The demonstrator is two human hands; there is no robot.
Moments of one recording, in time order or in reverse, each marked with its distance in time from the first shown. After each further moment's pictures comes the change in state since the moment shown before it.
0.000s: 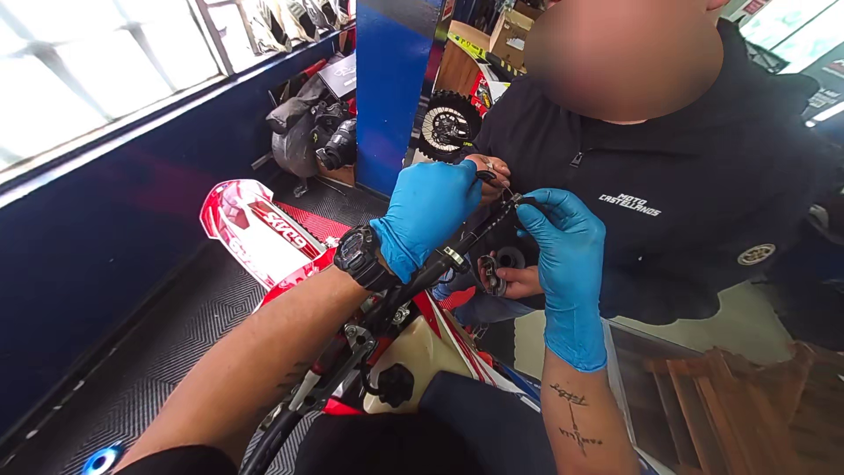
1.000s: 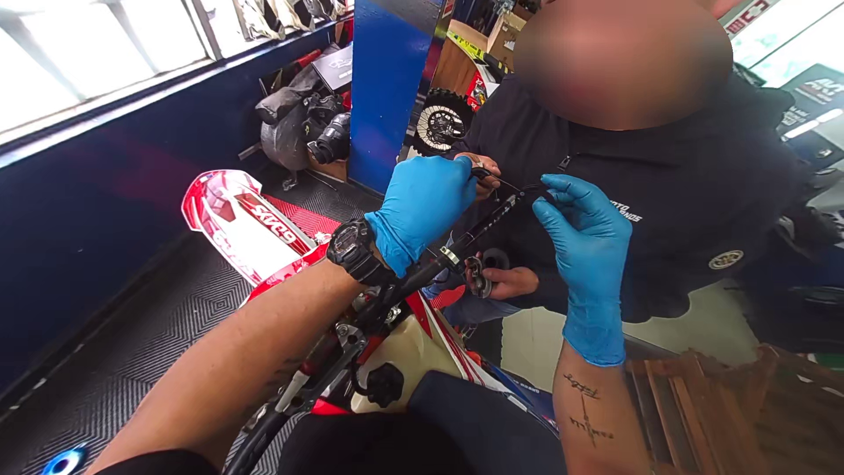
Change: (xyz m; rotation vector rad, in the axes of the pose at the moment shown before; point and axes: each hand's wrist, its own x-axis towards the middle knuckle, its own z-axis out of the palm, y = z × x) left_hand 0.003 -0.006 0.000 -0.001 -0.030 -0.023; right_hand 0.018 0.000 -0.028 -0.222 -0.123 -0.265
